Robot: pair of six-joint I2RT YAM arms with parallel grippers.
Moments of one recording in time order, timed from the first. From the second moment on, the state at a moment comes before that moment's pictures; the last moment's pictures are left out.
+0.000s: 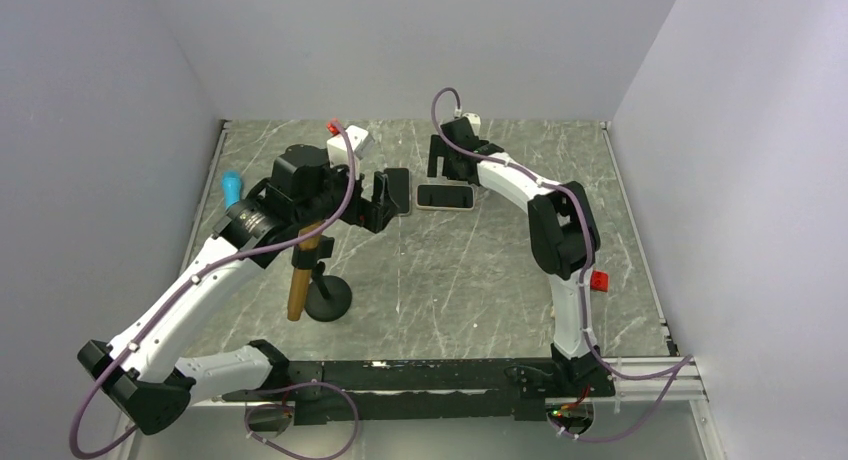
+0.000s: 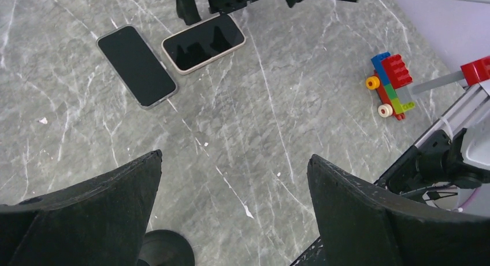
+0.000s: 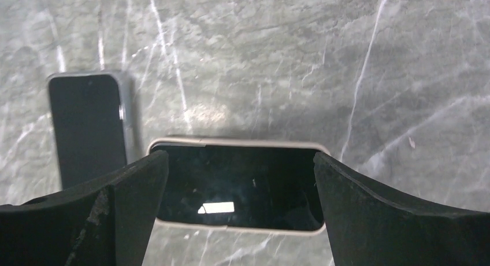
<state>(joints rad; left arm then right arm) -0.64 1.12 1.29 -0.60 0.09 -0.21 0.48 2.10 1.66 -0.36 0.26 0.46</state>
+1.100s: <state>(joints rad) -0.64 1.22 1.44 -0.53 0.16 -0.04 0.53 2.01 1.39 -0.35 0.05 0.48</state>
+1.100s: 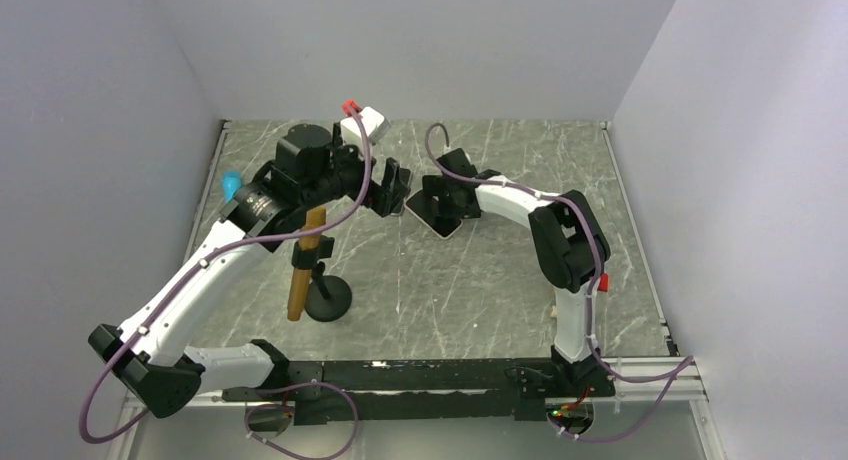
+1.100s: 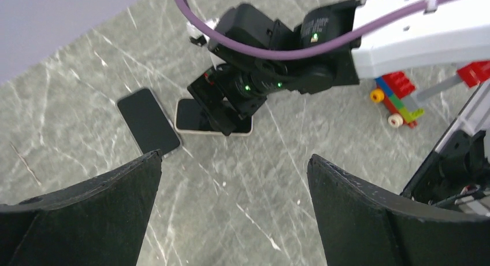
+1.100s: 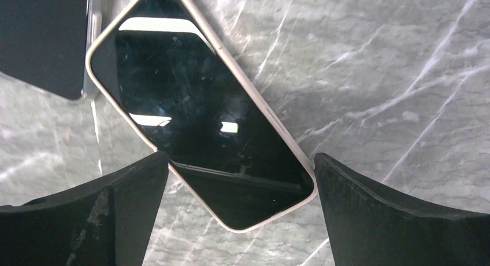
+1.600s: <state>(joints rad) -0.65 1.13 1.34 -0.47 0.13 -0.04 0.64 2.03 1.39 -0.40 0.17 0.26</state>
